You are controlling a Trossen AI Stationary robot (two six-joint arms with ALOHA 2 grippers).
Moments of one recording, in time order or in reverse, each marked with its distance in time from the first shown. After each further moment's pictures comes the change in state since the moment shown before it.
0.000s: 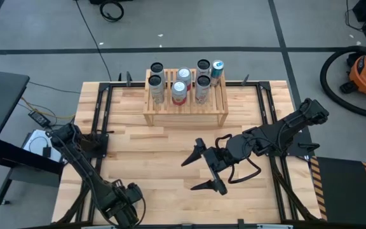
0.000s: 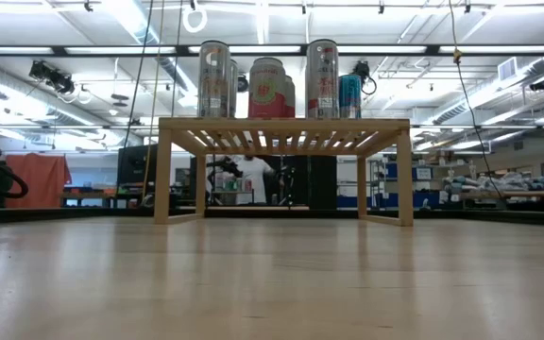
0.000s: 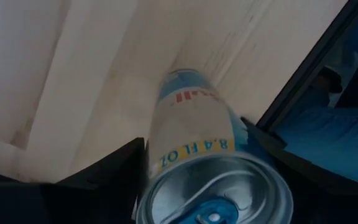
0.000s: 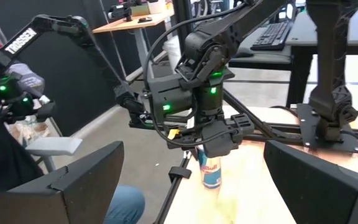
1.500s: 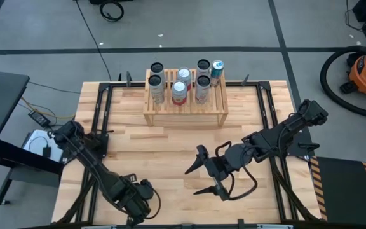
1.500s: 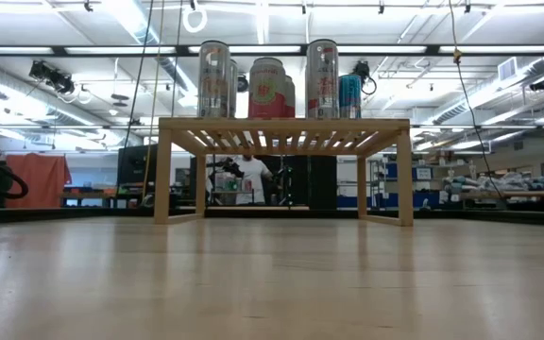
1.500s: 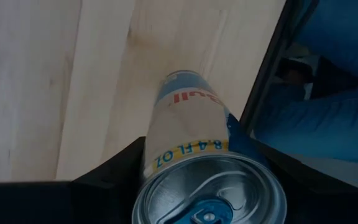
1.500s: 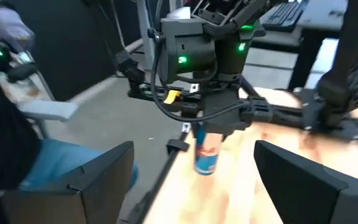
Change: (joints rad) left arm 0.127 -0.005 0.131 -0.037 -0.015 0.331; right arm 0.046 0.018 0.000 -0.088 0.010 -0.062
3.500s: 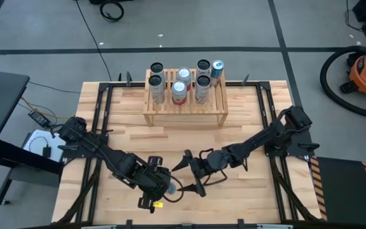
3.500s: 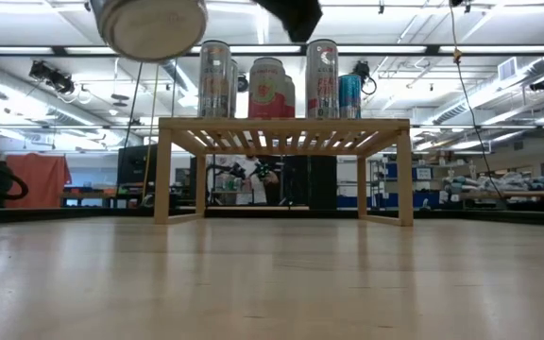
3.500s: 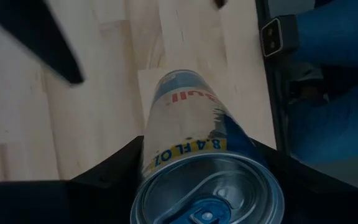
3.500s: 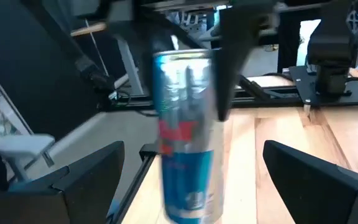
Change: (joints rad) left arm 0.200 -0.001 0.234 -0.042 -0.140 0.658; right arm -0.110 0.222 -0.429 0.796 -0.007 0.089
